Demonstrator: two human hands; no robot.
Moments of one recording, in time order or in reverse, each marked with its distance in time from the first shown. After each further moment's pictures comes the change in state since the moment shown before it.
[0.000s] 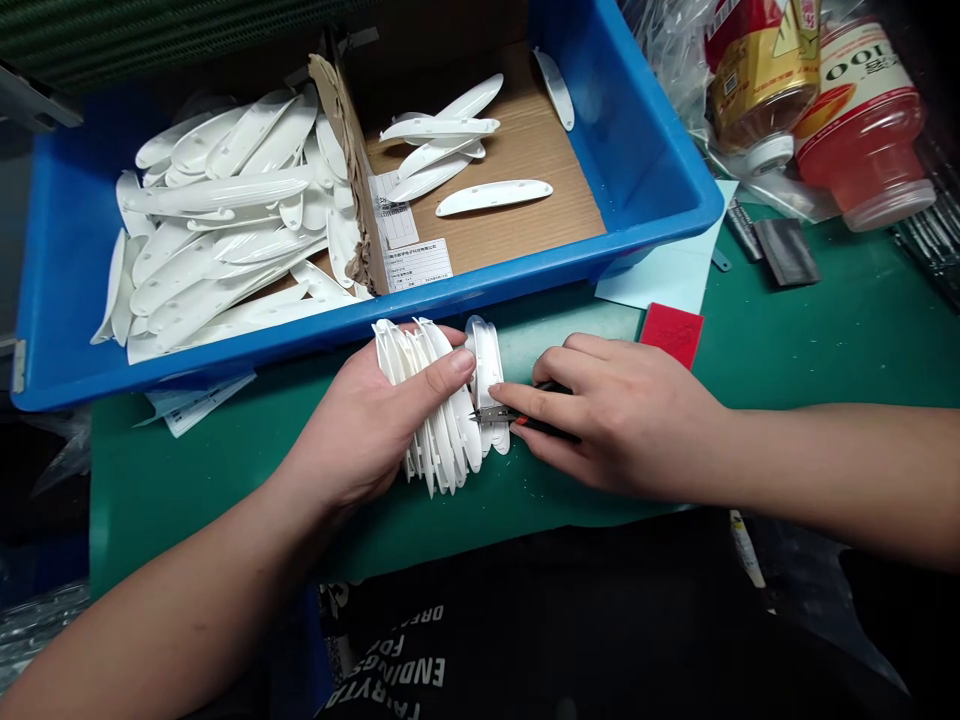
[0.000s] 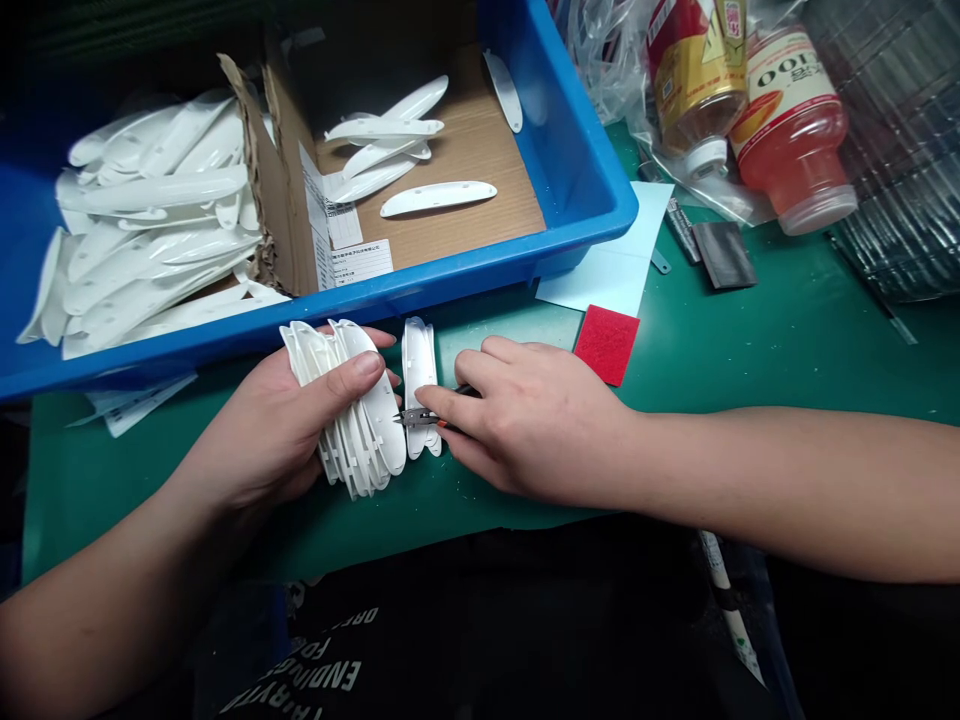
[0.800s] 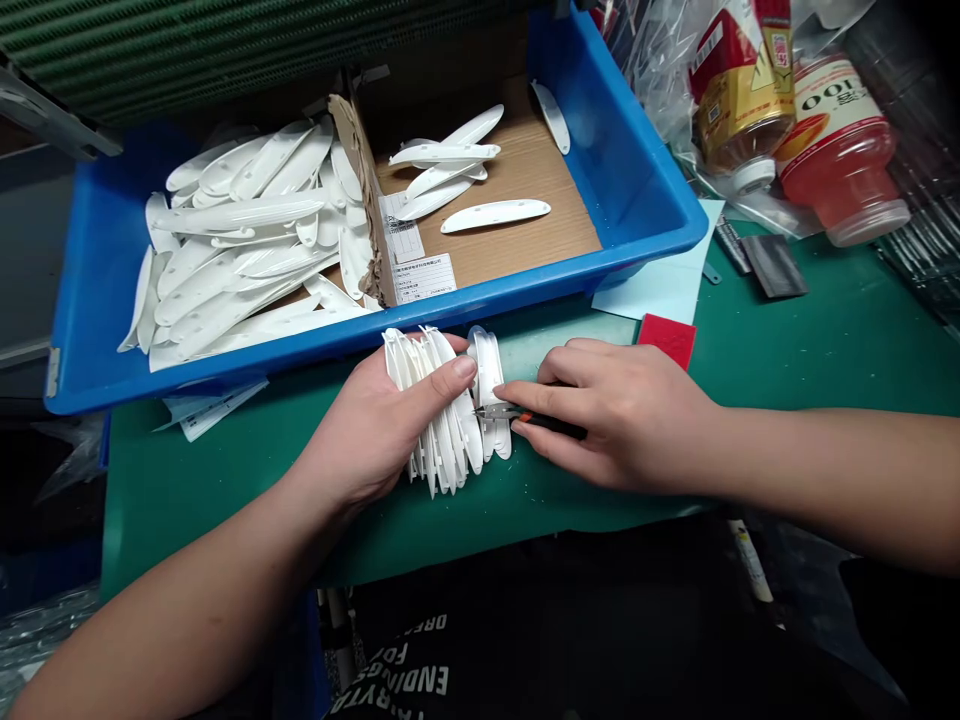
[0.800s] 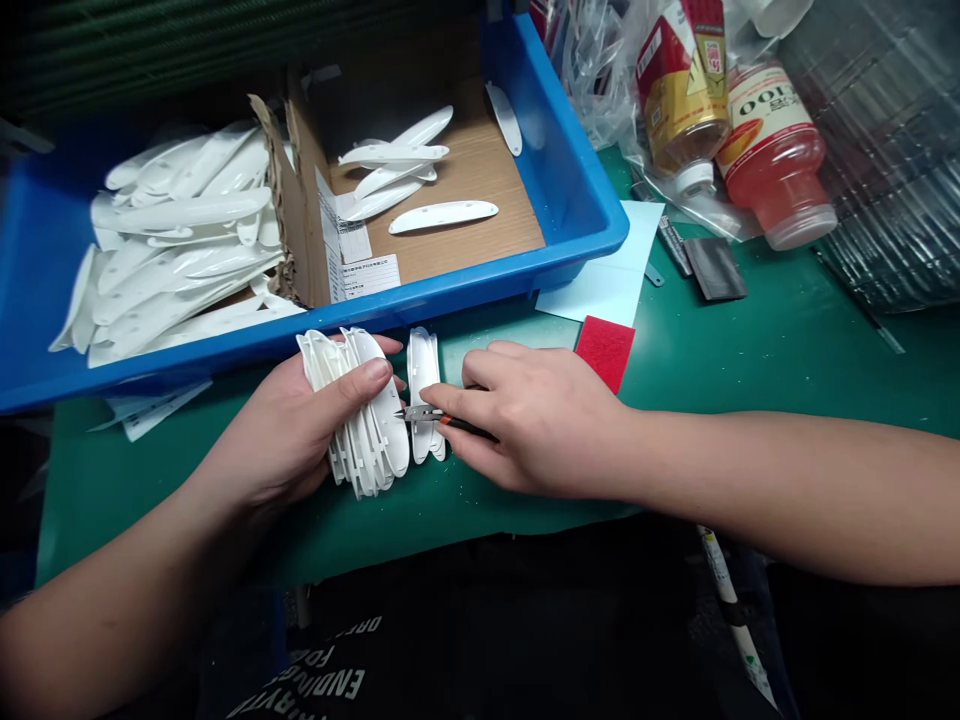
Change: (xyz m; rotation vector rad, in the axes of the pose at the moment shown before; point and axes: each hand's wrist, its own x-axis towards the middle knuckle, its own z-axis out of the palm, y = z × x) left_hand -0.001 0.000 -0.002 0.077 0.022 0.006; right_hand 0.000 0.004 -0.001 0.092 0.049 0.047
